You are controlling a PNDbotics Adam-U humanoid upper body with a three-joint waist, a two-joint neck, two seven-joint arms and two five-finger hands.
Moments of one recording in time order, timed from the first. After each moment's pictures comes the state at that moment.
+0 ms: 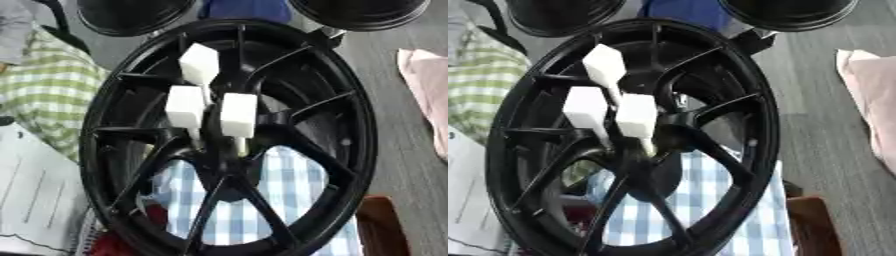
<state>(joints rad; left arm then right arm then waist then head) -0.14 0.29 0.16 -1.90 0.16 0.16 0.38 -0.04 -1.00 -0.26 -1.84 -0.10 0.23 -0.17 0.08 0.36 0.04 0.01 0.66</state>
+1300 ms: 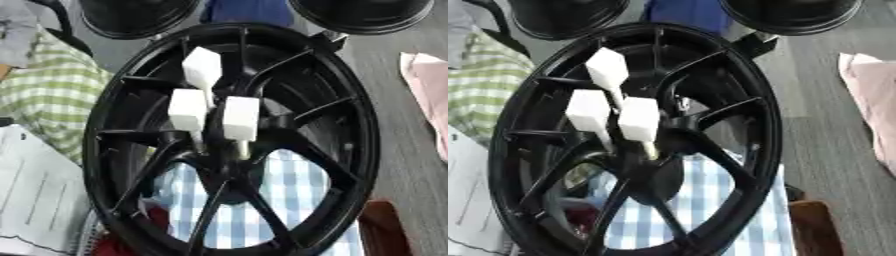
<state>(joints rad) -0.15 0.28 0.16 -1.91 0.16 0.15 0.38 -0.13 -0.66 -0.12 -1.98 -0.27 0.12 -0.32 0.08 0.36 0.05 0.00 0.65</state>
